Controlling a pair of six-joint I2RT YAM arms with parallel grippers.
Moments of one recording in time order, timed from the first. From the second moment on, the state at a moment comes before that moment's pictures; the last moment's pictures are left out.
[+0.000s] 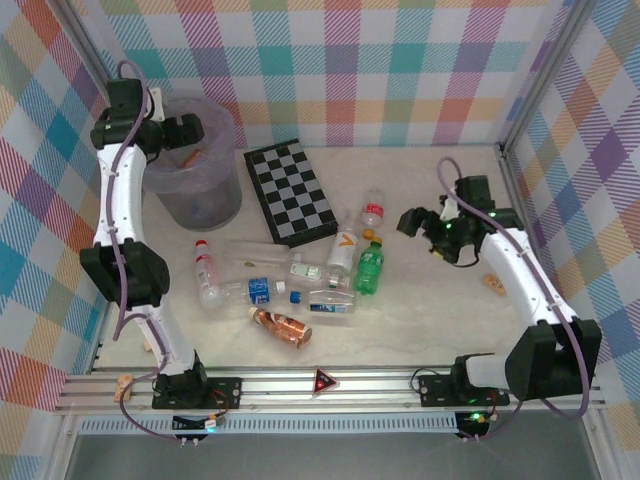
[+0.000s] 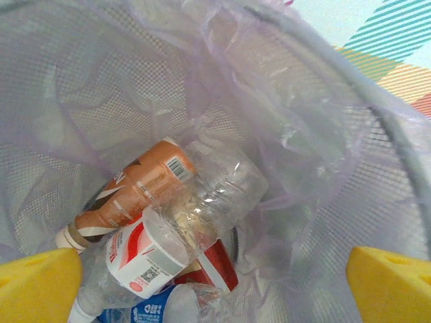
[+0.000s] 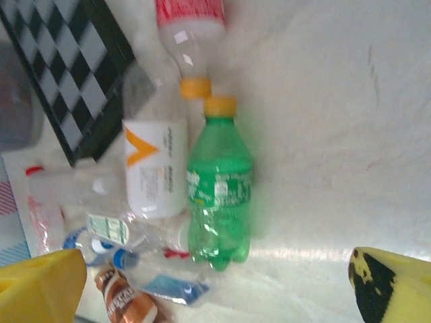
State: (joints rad) left arm 0.16 1.93 2.18 -0.96 0.19 -0.11; right arm 0.13 1.31 1.10 -0.88 -0.43 0.56
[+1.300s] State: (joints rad) left arm -0.45 1.15 1.22 -0.81 0.01 -0.56; right arm 0.21 2.28 1.97 -0.92 -0.38 0.75
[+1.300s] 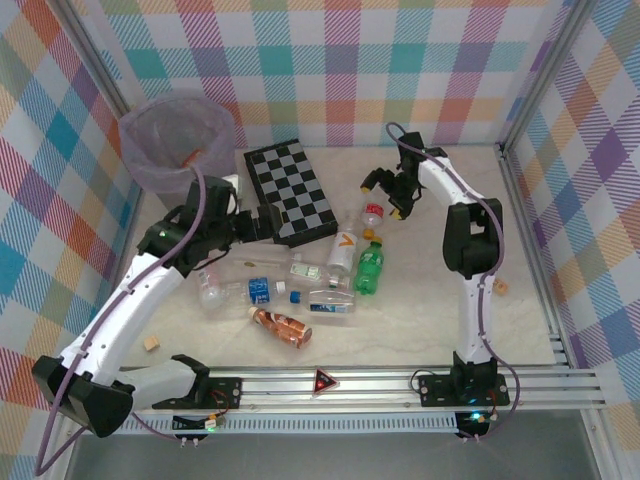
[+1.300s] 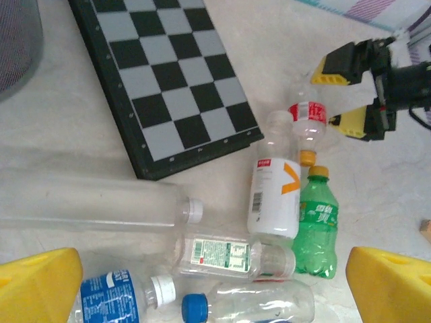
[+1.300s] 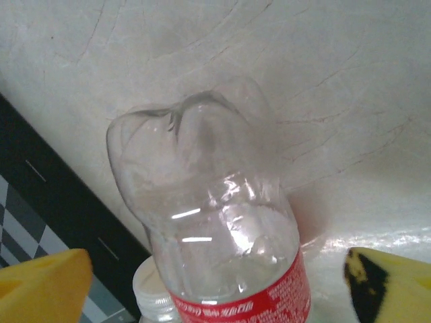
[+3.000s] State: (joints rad) left arm -0.59 1.44 1.15 -0.27 0.35 -0.63; right arm 0.29 1.97 1.97 -1.04 -0.66 0.45
